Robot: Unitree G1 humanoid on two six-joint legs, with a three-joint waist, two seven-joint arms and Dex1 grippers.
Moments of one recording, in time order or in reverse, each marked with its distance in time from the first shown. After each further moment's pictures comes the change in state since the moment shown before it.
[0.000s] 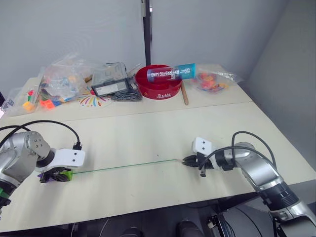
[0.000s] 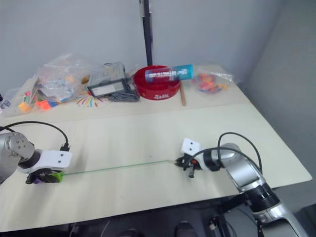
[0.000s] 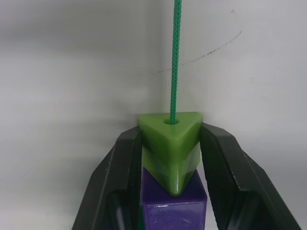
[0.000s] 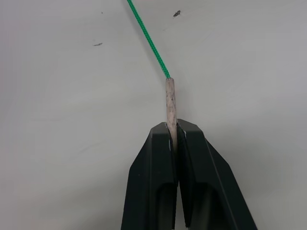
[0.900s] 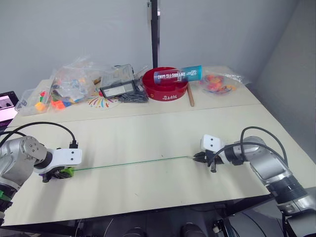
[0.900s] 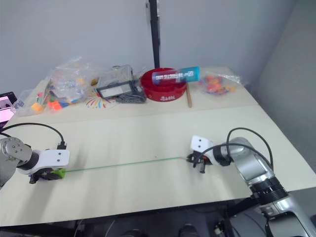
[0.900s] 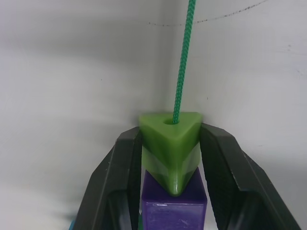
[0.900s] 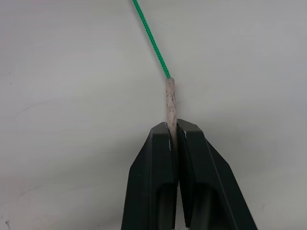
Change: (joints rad) left arm 0.038 -0.069 0.074 0.054 0.004 -0.031 0.111; right arm -0.046 -0.079 -0.008 0.117 -0.076 -0.095 0.052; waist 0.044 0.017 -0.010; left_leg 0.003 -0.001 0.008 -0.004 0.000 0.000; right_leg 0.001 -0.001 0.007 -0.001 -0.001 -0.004
